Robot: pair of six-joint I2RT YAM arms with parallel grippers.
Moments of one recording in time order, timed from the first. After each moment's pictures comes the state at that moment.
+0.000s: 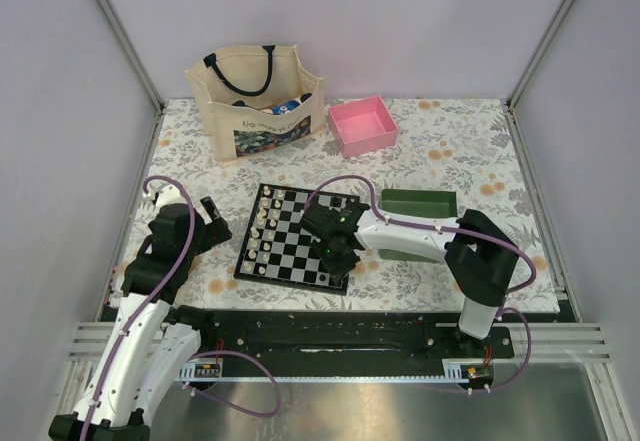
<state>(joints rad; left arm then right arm) -0.20 0.60 0.67 -0.75 -0.26 -0.52 1.05 1.78 1.25 -0.80 -0.03 0.51</state>
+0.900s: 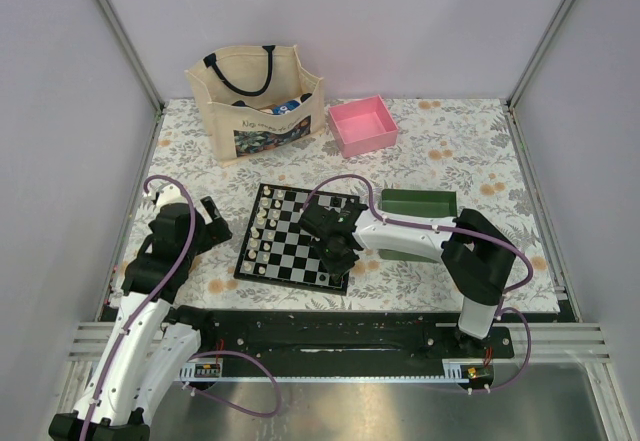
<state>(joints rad) -0.20 0.60 0.67 -0.75 -0.26 -0.52 1.05 1.80 1.26 -0.78 0.00 0.51</state>
